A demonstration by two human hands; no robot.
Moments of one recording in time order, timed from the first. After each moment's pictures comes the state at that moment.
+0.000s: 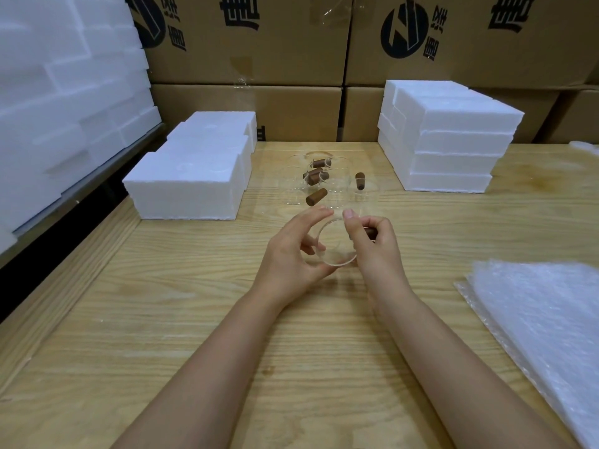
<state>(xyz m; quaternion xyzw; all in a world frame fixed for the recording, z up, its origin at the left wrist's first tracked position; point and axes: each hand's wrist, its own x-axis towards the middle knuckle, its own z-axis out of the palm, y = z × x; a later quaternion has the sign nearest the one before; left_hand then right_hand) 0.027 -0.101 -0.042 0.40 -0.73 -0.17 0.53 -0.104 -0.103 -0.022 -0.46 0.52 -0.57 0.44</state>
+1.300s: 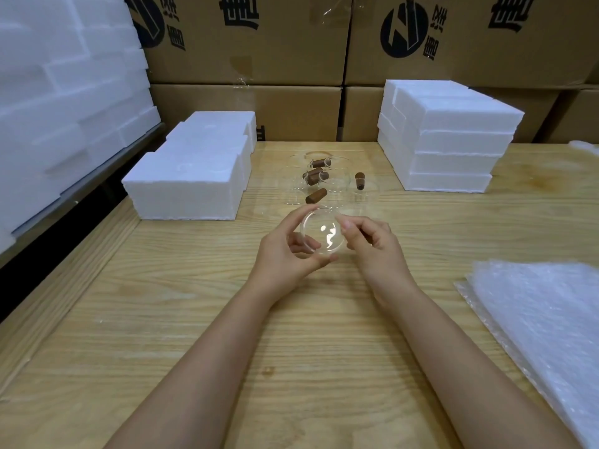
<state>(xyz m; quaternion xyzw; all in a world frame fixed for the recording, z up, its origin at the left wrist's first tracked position) 0.035 -0.107 -0.042 0.45 -0.63 -0.35 0.53 -0.119 -0.110 -0.028 -0.58 0.49 -0.51 0.41</state>
